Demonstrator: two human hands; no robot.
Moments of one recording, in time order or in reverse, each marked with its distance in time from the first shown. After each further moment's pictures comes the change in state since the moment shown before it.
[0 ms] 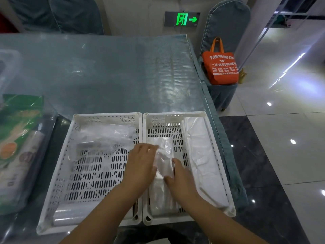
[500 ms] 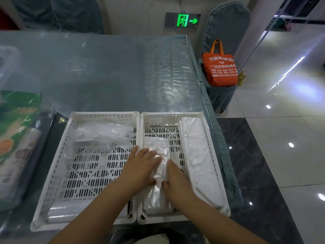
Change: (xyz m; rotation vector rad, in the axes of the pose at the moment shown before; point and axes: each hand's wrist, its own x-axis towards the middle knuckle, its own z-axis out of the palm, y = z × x) left_hand 0.002 -0.007 0.012 0.246 -0.285 0.184; right_hand -0.007 -0.001 -0.008 -0.225 -0.142 -0.090
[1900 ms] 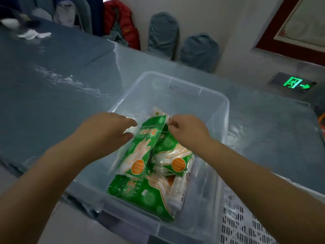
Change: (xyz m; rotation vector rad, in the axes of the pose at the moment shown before) left_hand -0.342 -0.467 -0.196 0.001 0.350 -0.522; right_hand 0.137 -0.534 0.157 -0.413 0.090 -0.619
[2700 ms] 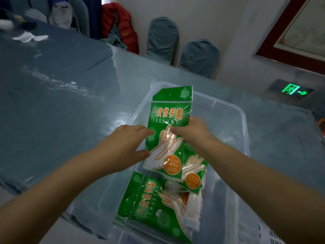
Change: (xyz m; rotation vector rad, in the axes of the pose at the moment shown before) left_hand 0.029 -0.046 0.024 -0.232 -0.035 0.159; right_hand 0.057 -0.036 0.018 0.757 0.042 0.407
